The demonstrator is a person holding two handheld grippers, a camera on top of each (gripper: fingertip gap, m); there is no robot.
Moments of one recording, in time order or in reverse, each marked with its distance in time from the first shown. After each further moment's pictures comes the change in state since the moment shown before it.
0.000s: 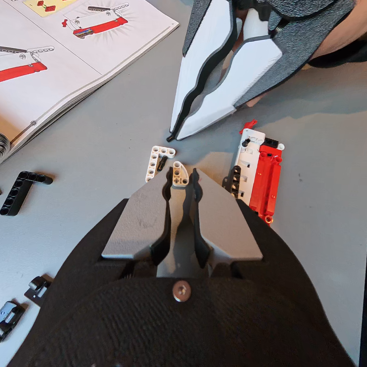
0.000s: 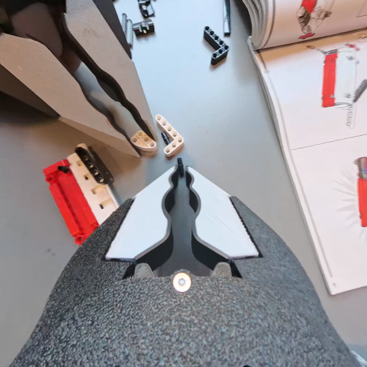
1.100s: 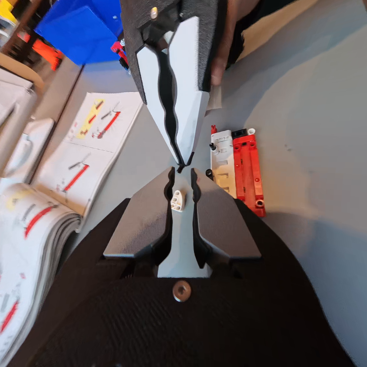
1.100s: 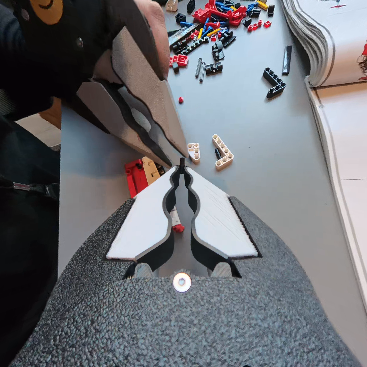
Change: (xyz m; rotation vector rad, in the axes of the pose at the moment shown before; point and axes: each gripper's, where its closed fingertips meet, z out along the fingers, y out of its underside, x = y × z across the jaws) left arm 0.030 -0.025 -0.020 0.139 -0.114 0.561; right arm -0.050 -0.019 -0.031 0.108 -0.287 -0.022
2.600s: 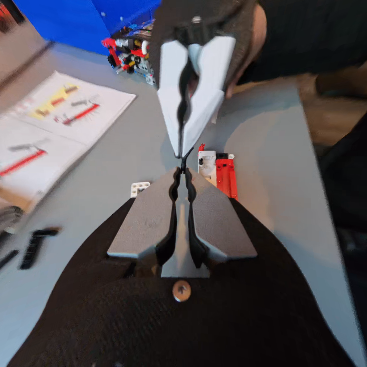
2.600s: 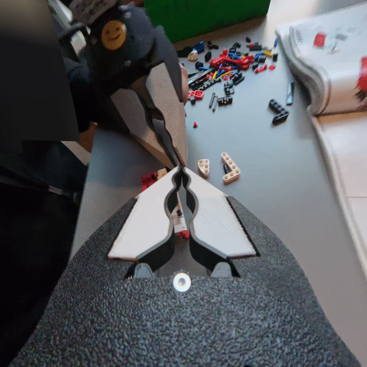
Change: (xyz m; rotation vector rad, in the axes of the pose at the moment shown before) left arm 0.002 -0.011 -0.007 0.107 0.202 -0.338; right arm -0.008 -0.016 -0.014 0.169 -0.076 -0.035
